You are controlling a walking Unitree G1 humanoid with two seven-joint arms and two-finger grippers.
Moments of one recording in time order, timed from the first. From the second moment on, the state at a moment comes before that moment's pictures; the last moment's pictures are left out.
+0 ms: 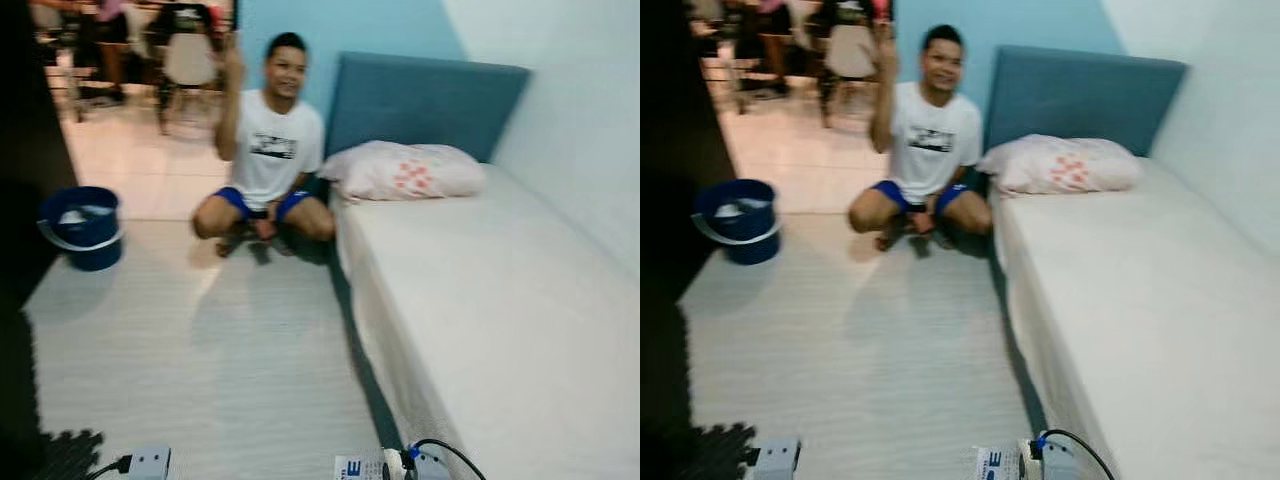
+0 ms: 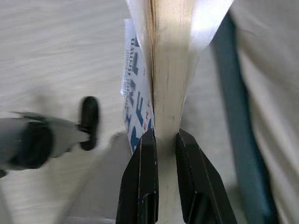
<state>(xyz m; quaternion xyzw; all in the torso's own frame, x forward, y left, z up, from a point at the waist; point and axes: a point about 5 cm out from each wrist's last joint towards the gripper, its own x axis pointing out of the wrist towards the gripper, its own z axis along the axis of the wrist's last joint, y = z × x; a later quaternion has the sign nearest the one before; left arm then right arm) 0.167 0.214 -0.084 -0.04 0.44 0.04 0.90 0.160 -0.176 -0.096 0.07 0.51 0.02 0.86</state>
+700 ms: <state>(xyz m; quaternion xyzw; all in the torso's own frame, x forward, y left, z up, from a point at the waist) 0.161 0.207 -0.088 -0.06 0.44 0.03 0.90 0.193 -0.182 -0.080 0.08 0.46 0.00 0.89</state>
